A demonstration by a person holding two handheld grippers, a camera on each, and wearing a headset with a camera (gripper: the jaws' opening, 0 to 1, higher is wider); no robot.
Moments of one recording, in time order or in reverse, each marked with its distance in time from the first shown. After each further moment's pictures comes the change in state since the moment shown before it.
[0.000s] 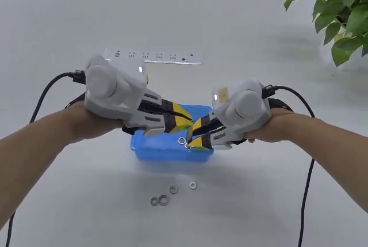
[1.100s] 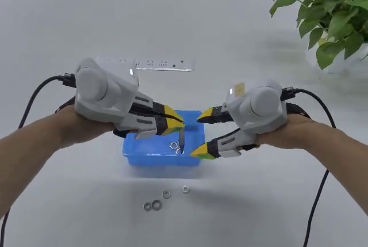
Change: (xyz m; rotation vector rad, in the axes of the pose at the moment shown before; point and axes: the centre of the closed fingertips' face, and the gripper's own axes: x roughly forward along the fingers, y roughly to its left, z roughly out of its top) left arm -0.003 -0.003 0.011 0.014 0.009 0.002; right arm -0.050 0.002 0.005 0.157 -0.060 -0.139
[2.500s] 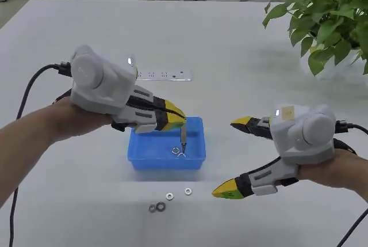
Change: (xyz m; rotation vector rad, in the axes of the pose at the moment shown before) left arm -0.027 -0.019 0.038 0.040 -0.001 -0.016; right arm -0.054 0.047 -0.006 0.151 -0.126 -0.094
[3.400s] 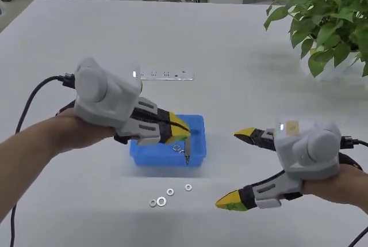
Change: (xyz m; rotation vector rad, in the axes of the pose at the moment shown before) left arm 0.003 -0.034 -0.006 -0.001 -0.005 -0.029; right arm -0.004 0.020 -0.013 -0.004 0.016 -0.007
